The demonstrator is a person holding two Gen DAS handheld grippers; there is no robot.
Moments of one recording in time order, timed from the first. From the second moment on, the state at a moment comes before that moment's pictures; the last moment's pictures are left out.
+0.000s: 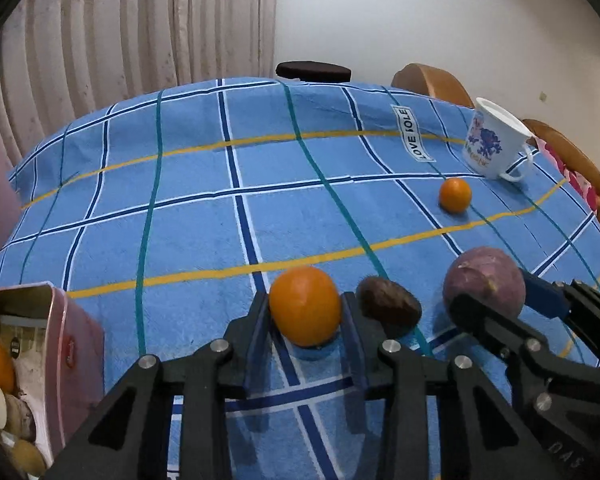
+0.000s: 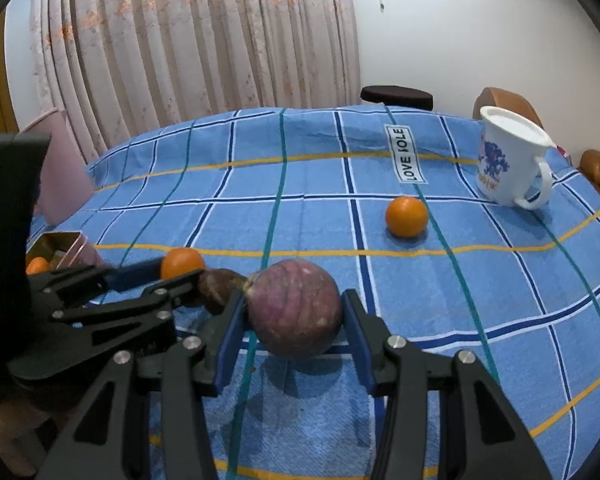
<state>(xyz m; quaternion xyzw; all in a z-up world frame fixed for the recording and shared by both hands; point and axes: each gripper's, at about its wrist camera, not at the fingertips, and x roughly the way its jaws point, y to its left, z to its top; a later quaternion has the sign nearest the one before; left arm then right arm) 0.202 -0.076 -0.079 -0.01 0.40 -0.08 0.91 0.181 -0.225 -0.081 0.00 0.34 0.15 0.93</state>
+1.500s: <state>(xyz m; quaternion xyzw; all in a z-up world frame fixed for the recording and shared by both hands) 0.126 -0.065 -0.041 -0.01 0.23 -0.02 0.97 0.138 -0.224 -0.056 -0.01 0.22 0.19 0.96</state>
